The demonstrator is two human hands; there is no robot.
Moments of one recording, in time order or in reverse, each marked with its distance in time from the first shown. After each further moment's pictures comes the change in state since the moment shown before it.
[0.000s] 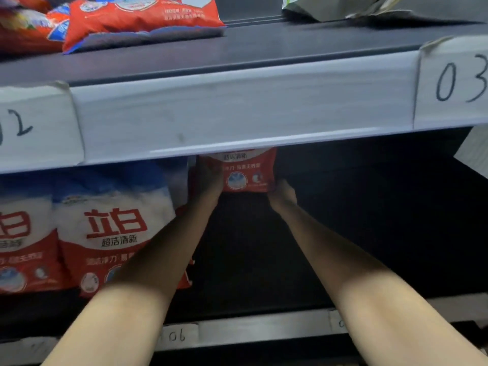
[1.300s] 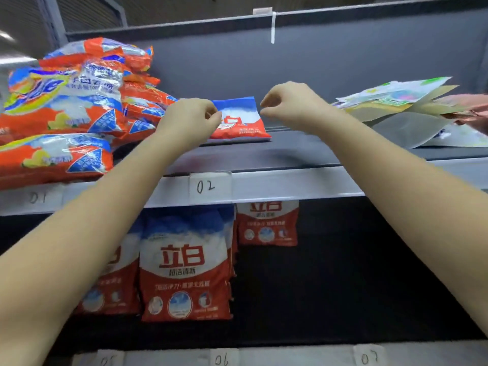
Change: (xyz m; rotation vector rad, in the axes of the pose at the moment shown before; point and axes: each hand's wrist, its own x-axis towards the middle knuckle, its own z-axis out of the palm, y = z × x) left_hand -0.054 0.160 -0.276 0.581 0.271 0.728; right_hand -0.203 -0.253 -0.235 -0.339 0.262 -0.814
